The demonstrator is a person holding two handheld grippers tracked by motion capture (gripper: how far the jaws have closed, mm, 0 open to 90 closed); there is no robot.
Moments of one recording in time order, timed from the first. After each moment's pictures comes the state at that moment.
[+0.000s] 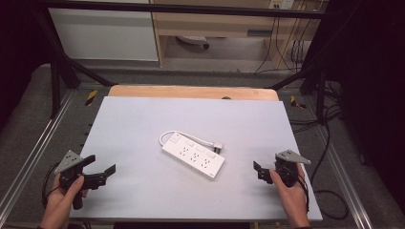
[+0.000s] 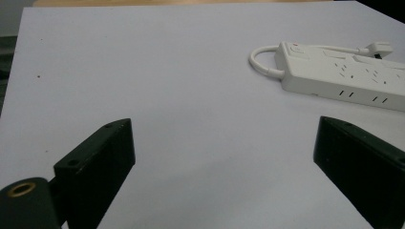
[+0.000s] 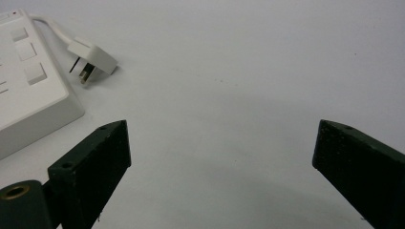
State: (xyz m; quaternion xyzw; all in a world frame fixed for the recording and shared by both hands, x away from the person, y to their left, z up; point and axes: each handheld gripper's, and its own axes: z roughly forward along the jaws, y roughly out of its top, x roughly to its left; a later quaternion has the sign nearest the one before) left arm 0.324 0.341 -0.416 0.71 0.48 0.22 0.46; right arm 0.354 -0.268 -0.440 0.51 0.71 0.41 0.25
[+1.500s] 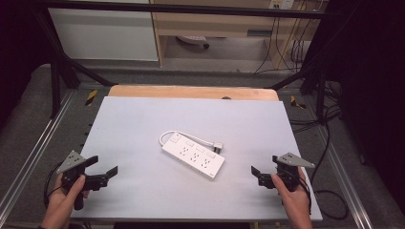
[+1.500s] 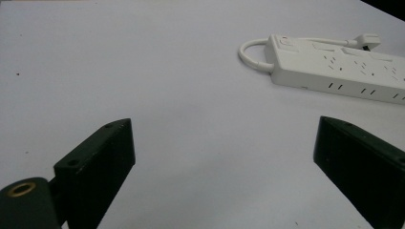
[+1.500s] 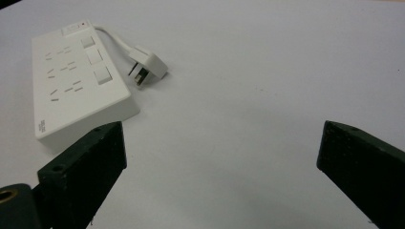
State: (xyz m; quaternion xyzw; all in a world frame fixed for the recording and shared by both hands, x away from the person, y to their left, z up) left arm 0.324 0.336 -0.417 0.73 0.47 0.21 0.46; right arm 0.338 -0.266 -0.427 0.48 0.72 0.45 0.22
